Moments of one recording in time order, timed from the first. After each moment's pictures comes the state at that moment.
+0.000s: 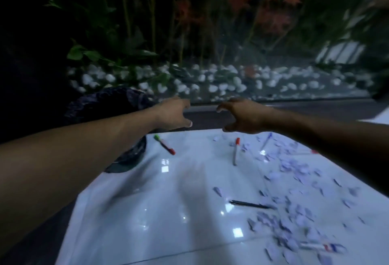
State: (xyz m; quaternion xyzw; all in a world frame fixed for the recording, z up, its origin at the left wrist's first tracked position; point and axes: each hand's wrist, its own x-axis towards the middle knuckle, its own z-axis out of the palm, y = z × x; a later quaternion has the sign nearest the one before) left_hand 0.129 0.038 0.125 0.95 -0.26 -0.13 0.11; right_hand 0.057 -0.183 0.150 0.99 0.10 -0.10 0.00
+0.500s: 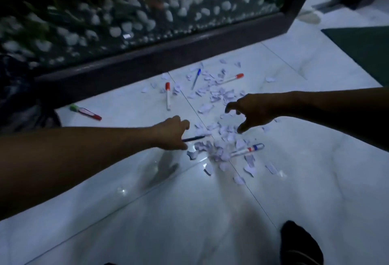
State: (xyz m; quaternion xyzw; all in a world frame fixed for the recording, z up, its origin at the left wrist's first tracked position) left_hand -0.030 -0.122 -0.001 0.83 -0.46 -0.30 0.00; right_hand -0.141 -0.353 0.078 0.94 -0.04 -0.34 0.01
